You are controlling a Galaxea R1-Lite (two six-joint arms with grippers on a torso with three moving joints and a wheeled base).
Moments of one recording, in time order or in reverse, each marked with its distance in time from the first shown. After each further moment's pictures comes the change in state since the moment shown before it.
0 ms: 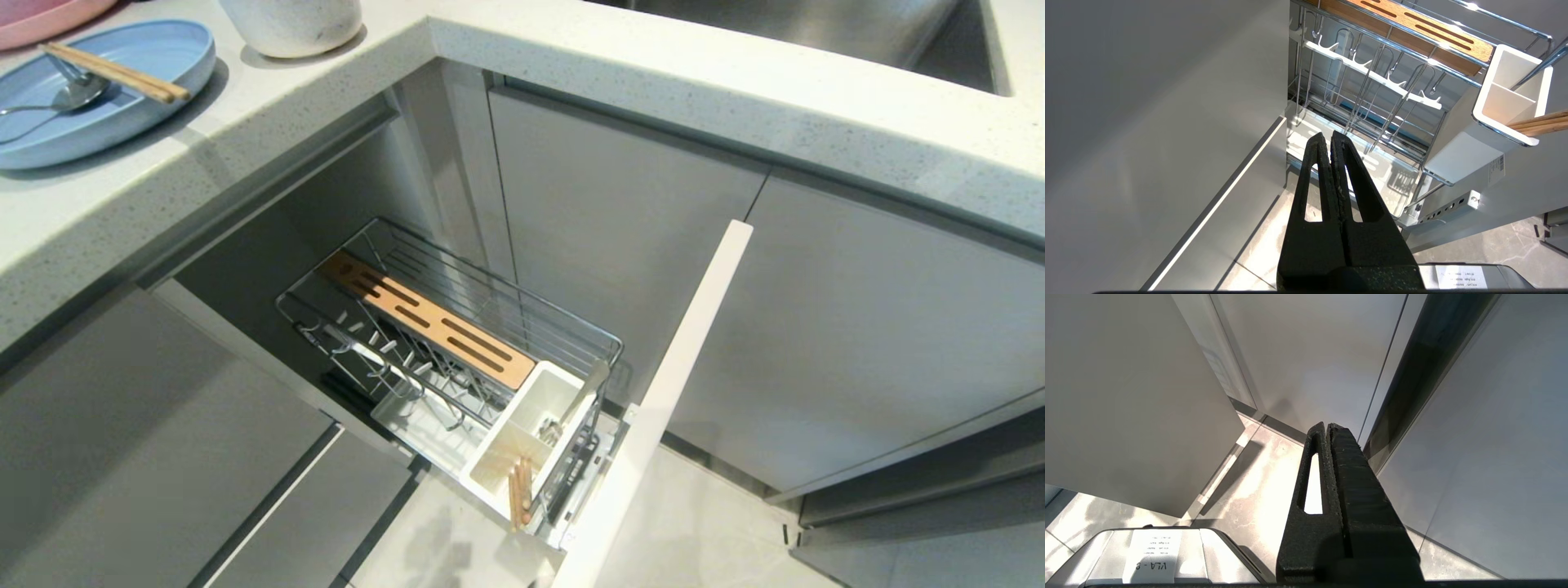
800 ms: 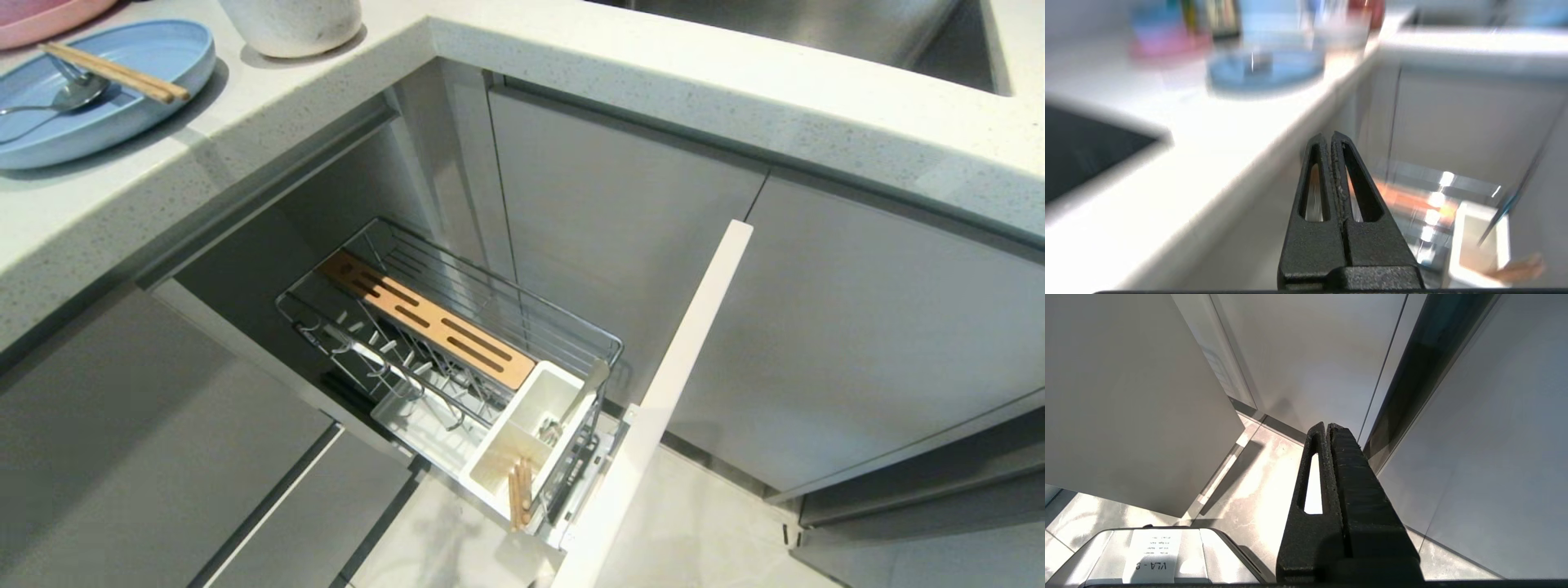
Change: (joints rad) left arm 0.004 0.067 -0.574 0.041 -0.050 0.154; right arm 0.000 0.000 0.000 0.000 0.000 0.000
